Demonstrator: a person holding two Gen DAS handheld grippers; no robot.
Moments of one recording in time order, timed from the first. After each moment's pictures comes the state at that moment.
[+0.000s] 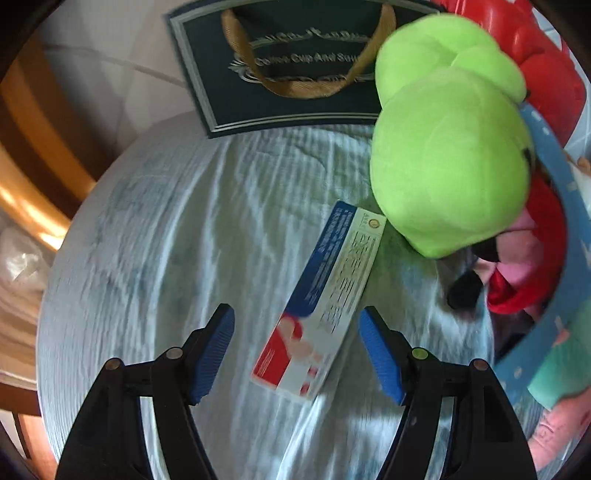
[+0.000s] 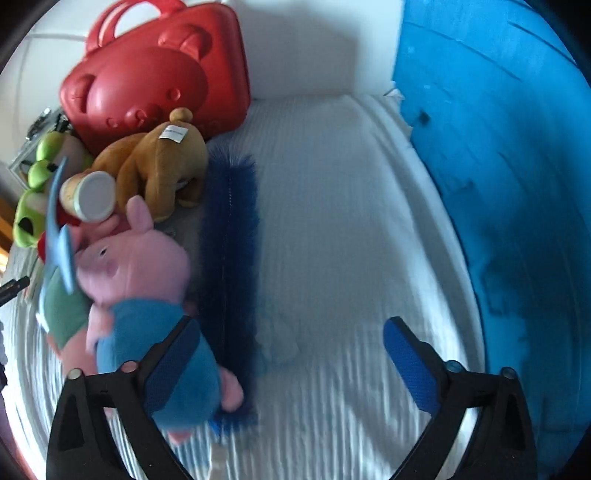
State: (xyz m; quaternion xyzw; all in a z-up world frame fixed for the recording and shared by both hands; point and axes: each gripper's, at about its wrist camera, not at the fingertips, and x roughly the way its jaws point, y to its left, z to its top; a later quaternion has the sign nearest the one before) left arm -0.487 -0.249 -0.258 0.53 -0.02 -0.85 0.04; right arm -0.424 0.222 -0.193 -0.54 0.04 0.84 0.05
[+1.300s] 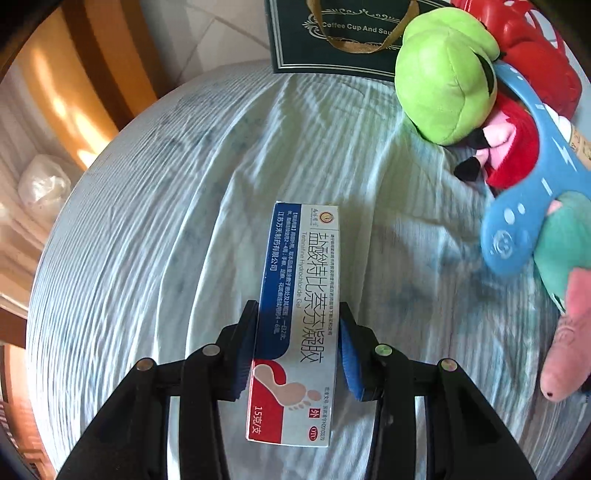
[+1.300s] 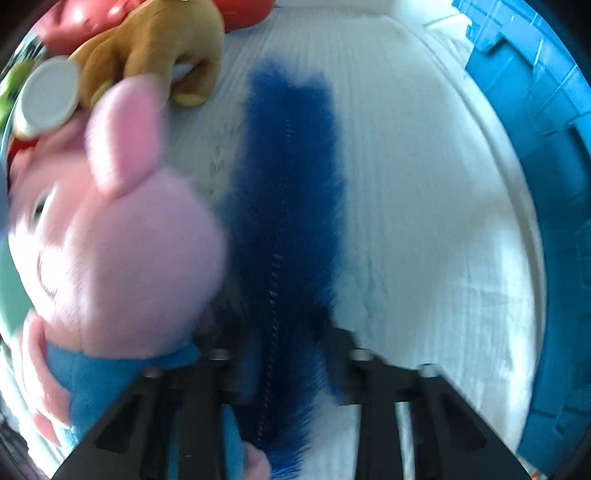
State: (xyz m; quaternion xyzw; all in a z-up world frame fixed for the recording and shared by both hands) left arm -0.292 -0.266 -0.243 0.53 0.04 -0.84 0.11; right arm -0.387 0.202 -0.248 -0.63 0.02 0.78 0.06
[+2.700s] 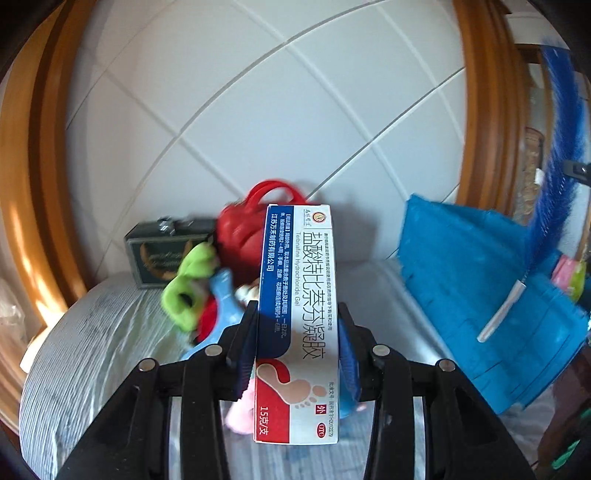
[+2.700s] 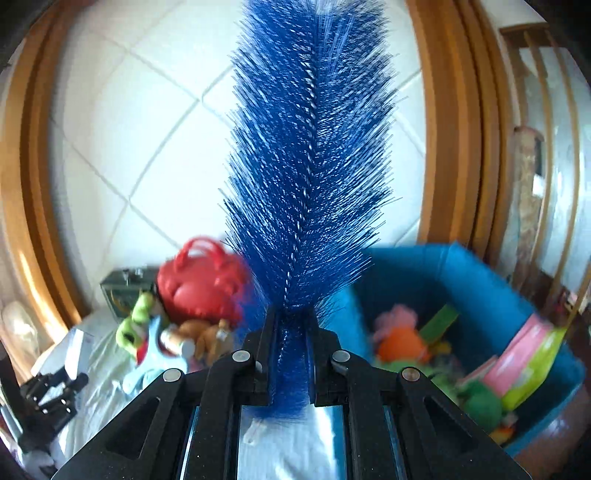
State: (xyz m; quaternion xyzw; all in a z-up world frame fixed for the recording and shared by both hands) left arm -0.153 0.029 0.024 0.22 0.01 -0.97 -0.08; right arm -0.156 0.313 0.141 -0.18 0.00 0.98 0.03
